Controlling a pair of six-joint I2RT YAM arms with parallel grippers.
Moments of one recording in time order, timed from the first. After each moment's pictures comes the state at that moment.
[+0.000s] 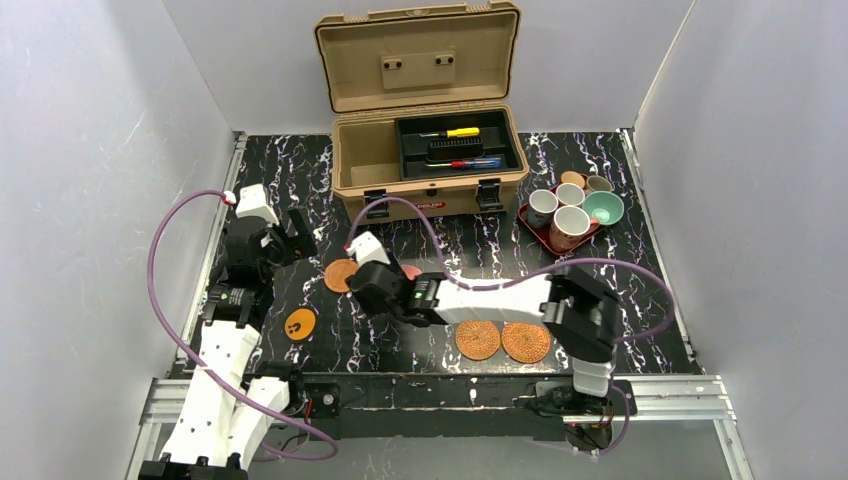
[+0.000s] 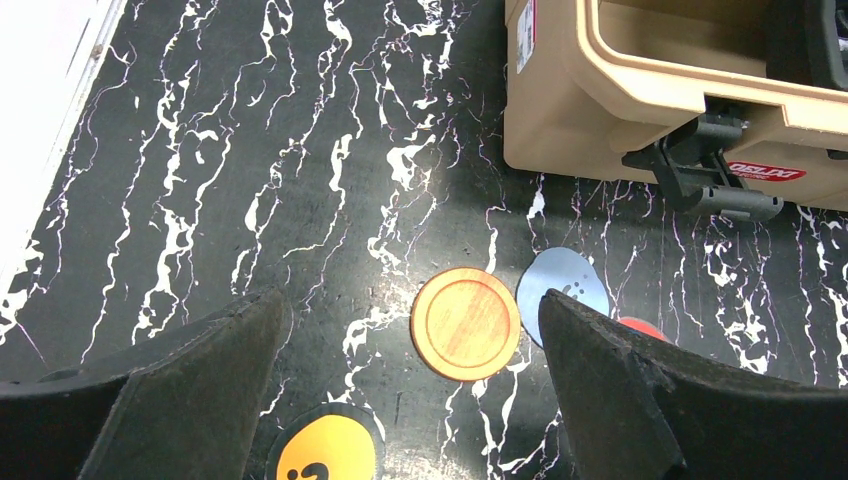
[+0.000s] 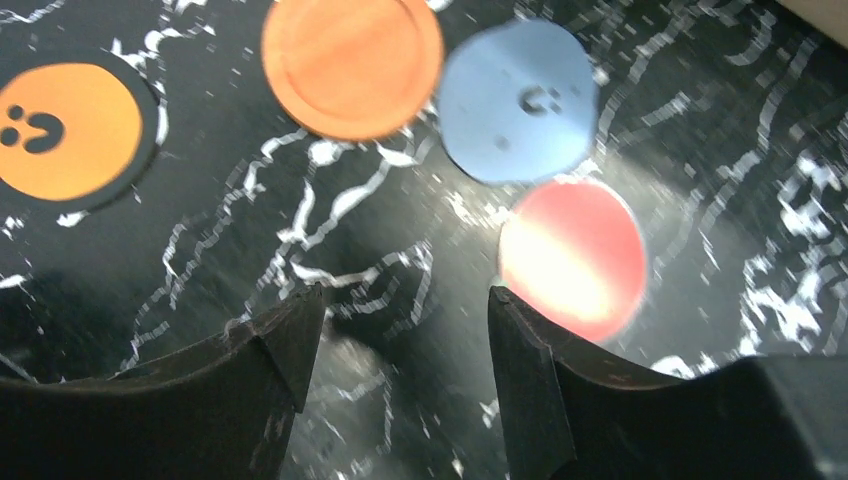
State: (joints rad) left arm -0.09 0.75 0.78 -0.51 -0.16 -0.25; right arm 1.30 1.81 1.28 -0.24 0.48 0.41
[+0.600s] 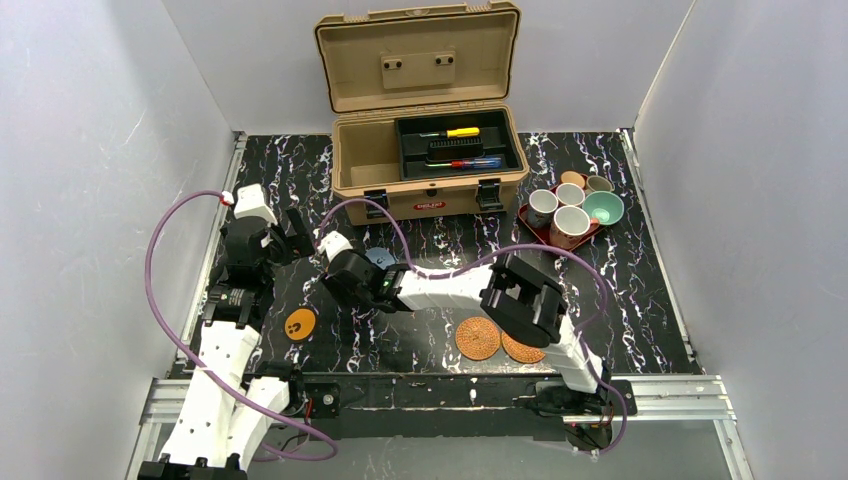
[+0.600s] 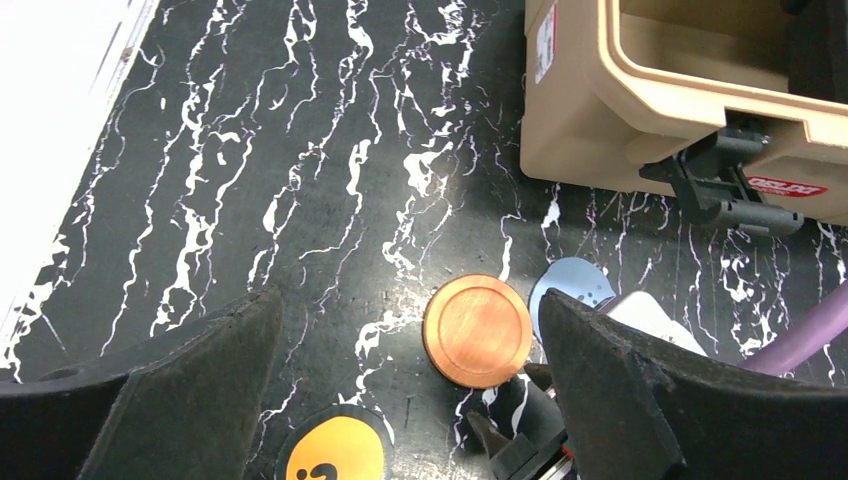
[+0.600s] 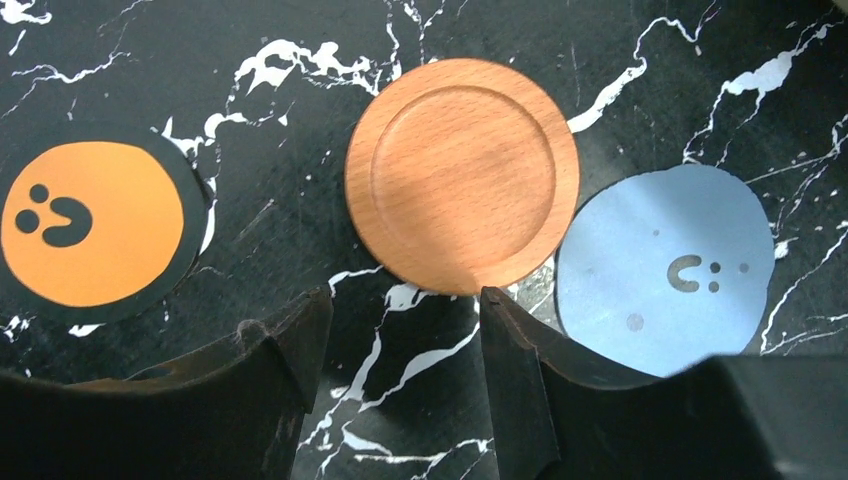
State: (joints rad) left arm -0.09 0.74 0.79 -0.51 -0.20 -0.25; right arm 1.24 2.16 1.56 -0.12 0.27 0.27
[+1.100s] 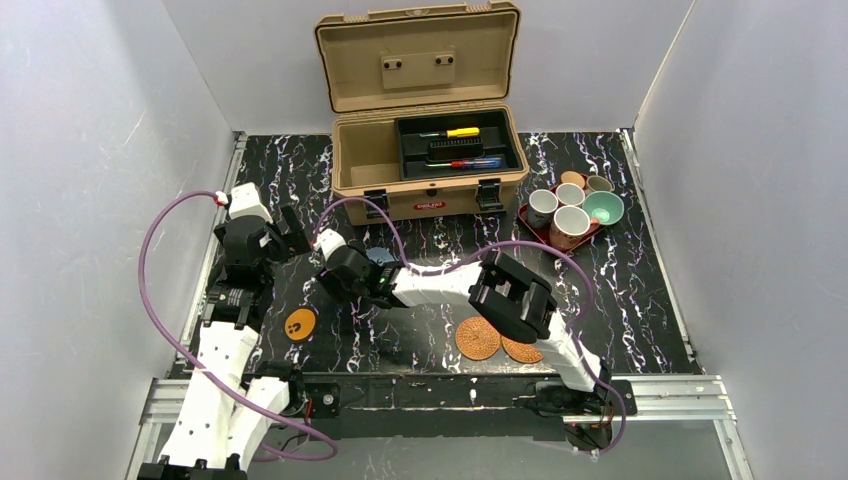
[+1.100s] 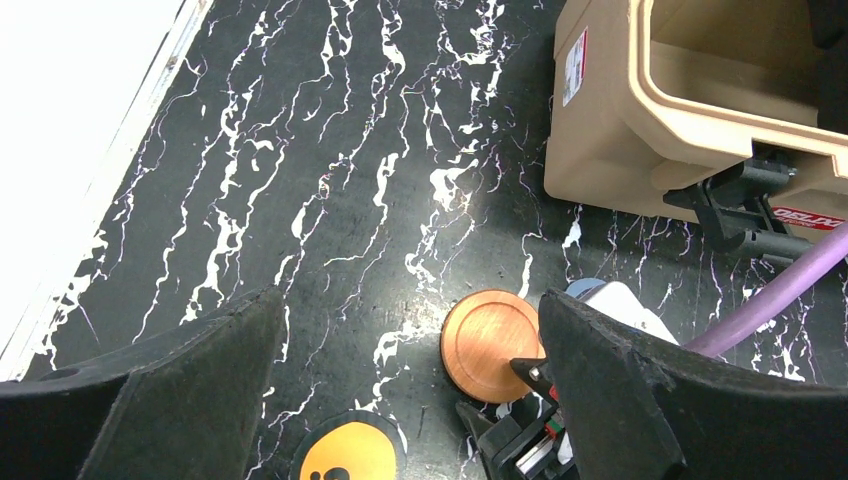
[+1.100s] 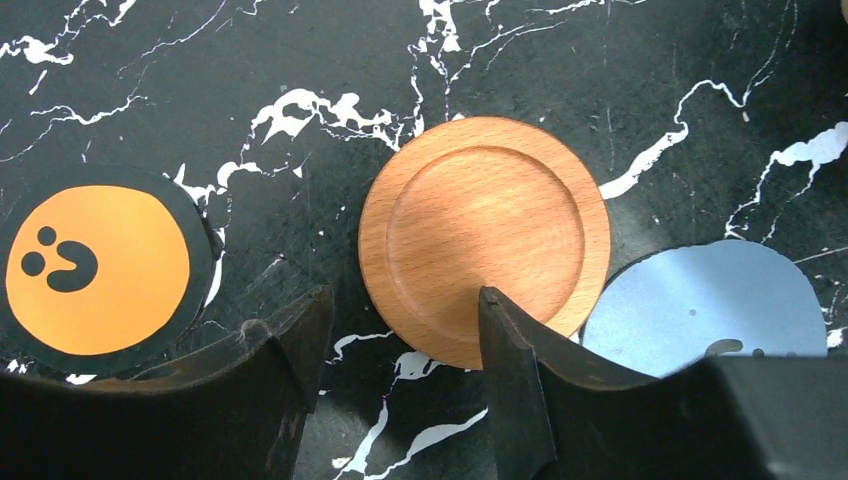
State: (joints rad) left arm -0.09 0.74 0.80 -0.51 -0.28 -0.26; right arm 1.21 2.24 1.62 -0.03 0.19 0.24
